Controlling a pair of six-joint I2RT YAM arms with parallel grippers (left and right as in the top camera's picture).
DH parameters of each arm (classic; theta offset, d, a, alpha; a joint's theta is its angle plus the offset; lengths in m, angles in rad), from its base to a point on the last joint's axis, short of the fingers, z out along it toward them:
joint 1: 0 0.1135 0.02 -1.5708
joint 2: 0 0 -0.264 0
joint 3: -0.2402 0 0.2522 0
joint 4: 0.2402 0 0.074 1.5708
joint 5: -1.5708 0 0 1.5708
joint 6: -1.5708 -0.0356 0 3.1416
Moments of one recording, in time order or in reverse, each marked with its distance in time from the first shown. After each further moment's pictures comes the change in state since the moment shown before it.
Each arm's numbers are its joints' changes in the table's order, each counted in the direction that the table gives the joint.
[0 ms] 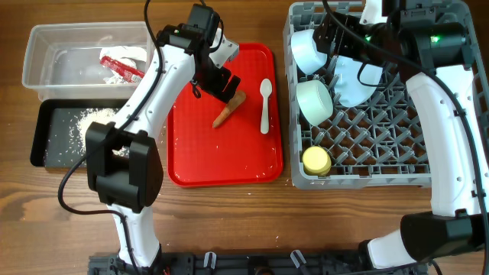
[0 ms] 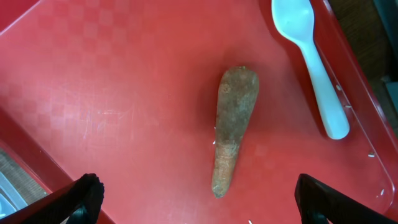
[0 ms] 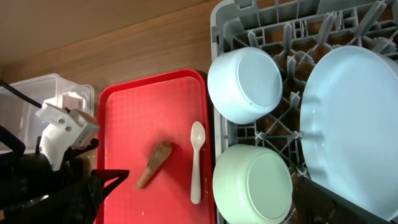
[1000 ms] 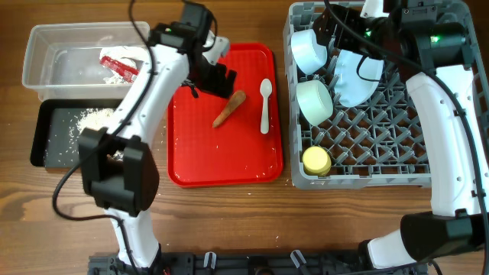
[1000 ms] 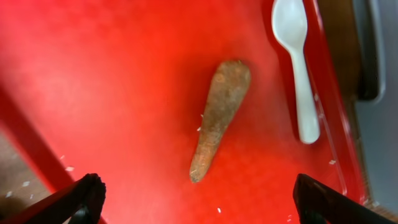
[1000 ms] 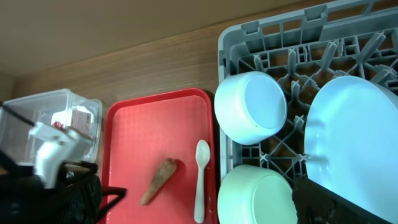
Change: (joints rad) left arm 0.008 -0.026 0.000 0.048 -0.036 0.172; right arm 0.000 0.000 0.000 -0.076 0.000 0.000
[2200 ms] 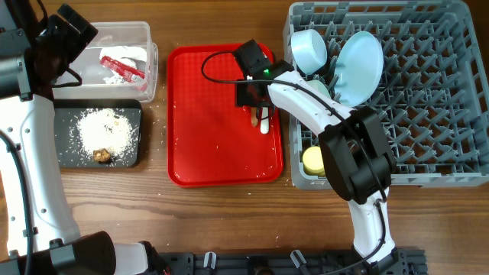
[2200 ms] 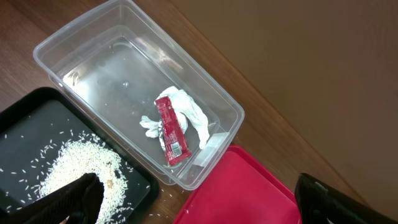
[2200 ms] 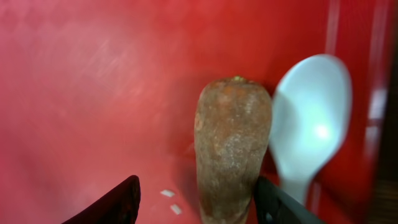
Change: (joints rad) left arm 0.543 -0.461 0.000 -0.121 0.163 0.652; right arm 0.420 0.524 0.203 -0.336 -0.212 -0.178
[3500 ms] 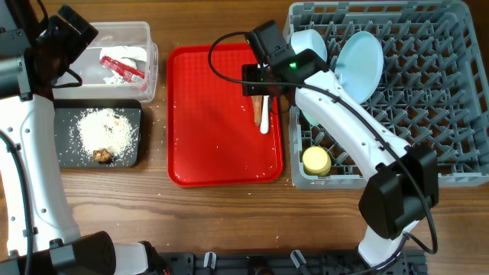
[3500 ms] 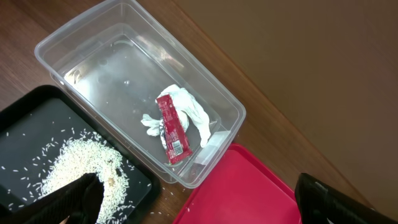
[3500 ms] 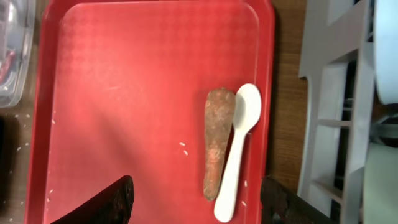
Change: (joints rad) left arm 0.000 0.000 0.000 0.008 0.001 0.000; right arm -0.003 -0.298 -0.002 0.151 -0.090 0.074
